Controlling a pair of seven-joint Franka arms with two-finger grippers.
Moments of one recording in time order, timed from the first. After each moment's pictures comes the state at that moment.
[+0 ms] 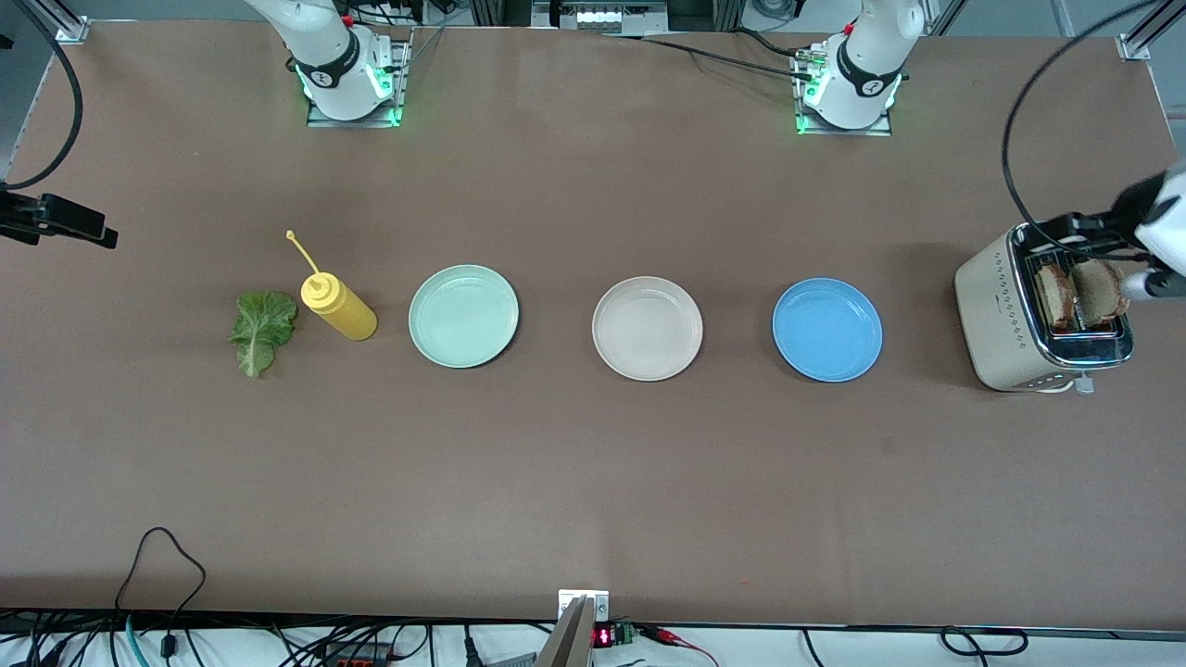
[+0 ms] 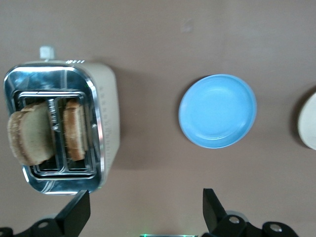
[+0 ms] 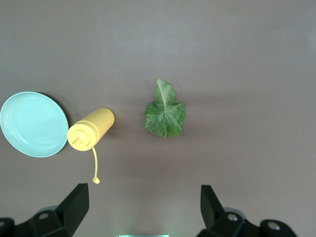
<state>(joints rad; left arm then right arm) 0.20 0.11 -0.04 -1.66 -0.01 1.56 0.08 -0.02 0.13 -0.12 -1.50 0.02 1.50 -0.09</state>
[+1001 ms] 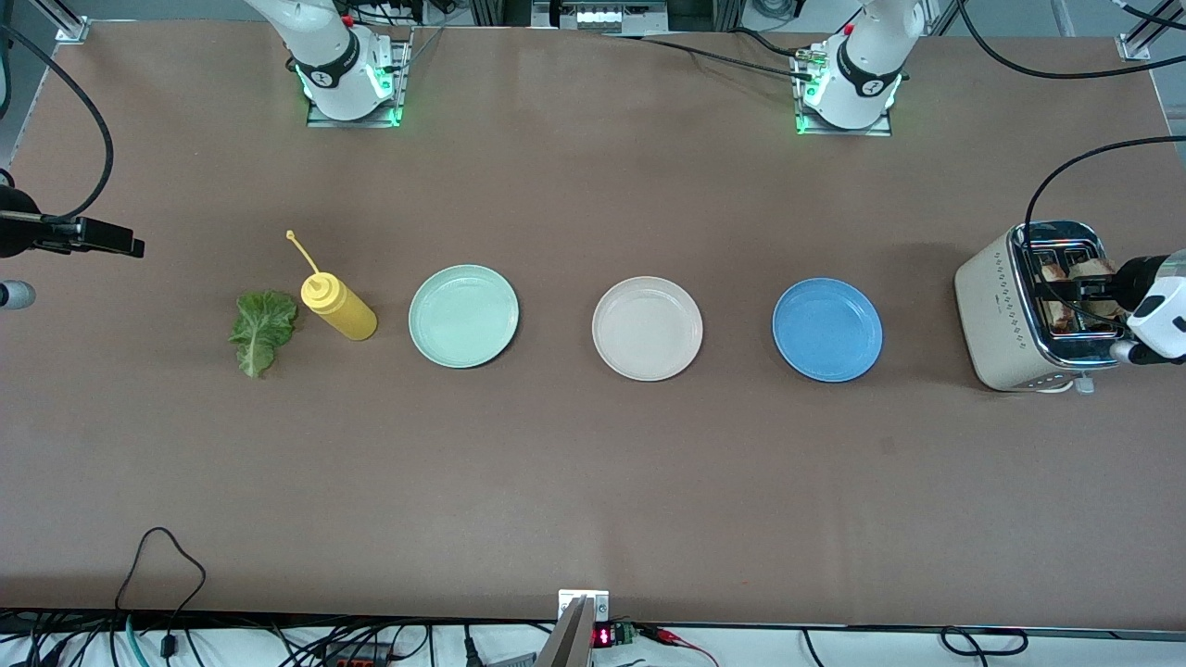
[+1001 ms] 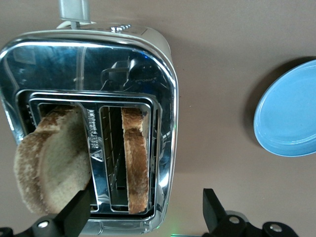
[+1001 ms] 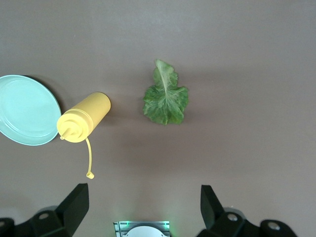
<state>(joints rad) 0.34 0.36 -0.04 -1.66 0.08 1.62 0.16 -0.02 0.19 -0.12 -1.50 0.02 1.46 -0.10</state>
